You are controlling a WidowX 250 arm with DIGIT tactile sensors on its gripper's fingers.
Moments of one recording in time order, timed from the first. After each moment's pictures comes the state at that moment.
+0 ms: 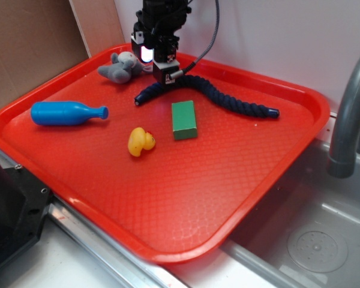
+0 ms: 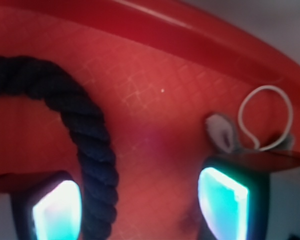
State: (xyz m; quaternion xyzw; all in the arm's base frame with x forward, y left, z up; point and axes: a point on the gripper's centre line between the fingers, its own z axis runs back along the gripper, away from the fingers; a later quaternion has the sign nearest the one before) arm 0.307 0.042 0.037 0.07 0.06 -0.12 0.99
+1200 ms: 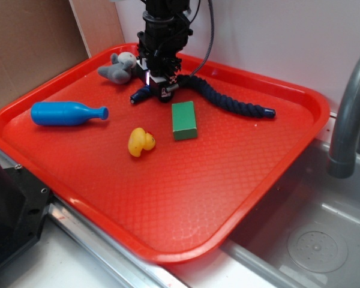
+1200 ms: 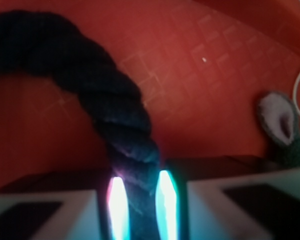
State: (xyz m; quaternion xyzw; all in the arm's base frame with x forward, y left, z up) arm 0.295 0.043 0.019 0.07 0.08 -0.09 0.99
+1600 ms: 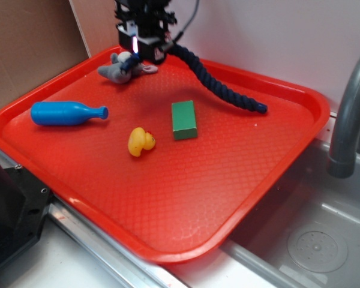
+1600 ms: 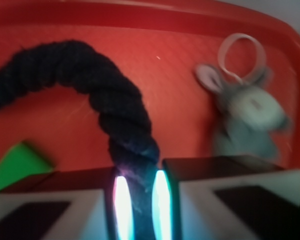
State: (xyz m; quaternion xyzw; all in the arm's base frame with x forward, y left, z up) arm 0.276 0.022 0.109 0.04 0.03 0.04 1.00
